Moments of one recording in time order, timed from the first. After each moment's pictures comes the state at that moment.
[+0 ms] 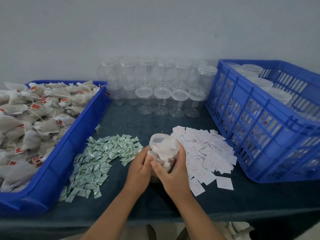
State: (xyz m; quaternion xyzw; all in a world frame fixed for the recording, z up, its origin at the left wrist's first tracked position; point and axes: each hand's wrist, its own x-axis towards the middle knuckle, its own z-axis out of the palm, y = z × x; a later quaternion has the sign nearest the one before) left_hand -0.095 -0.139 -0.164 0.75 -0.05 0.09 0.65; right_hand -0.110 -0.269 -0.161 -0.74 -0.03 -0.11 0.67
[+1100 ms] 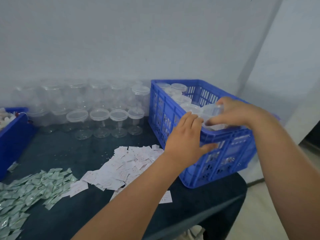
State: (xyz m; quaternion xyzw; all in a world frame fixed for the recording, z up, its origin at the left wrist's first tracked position) left_hand -0.050 -0.428 -0.016 0.84 -0.40 0.20 0.31; right_hand -0.073 -0.607 0.104 -0.97 0.21 -0.01 0.14
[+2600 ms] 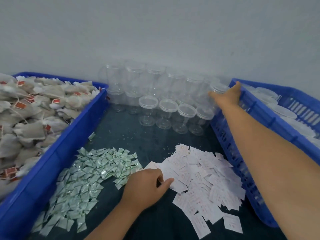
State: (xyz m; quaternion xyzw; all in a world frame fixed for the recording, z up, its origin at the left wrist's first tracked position) left_hand -0.027 -0.147 -0.190 0.95 -0.11 0.15 0.25; right_hand 0.217 -0.420 0.006 -0.86 0.18 -0.23 0.42
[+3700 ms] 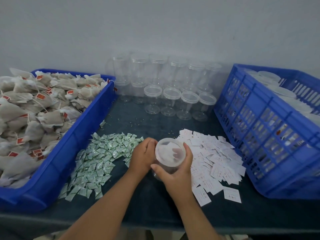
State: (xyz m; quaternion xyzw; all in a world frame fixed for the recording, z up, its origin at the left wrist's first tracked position) left_hand -0.020 -0.129 -0.176 0.81 0.04 0.10 0.57; right_hand -0.085 -0.262 -0.182 -0.74 -0.02 -0.14 0.65
